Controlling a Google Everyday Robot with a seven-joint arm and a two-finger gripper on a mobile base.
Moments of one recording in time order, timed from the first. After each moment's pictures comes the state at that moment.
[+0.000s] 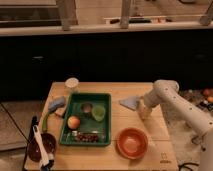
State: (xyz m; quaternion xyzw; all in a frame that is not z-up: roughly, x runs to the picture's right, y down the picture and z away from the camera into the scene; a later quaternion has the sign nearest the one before) arm 0.254 0.134 0.924 -0.26 -0.14 0.04 0.95
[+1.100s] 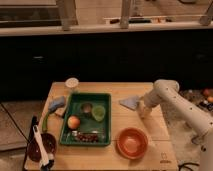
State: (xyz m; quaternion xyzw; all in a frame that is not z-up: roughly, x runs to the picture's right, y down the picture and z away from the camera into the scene) arm 0.255 0.132 0.921 -0.26 -0.14 0.03 0.95
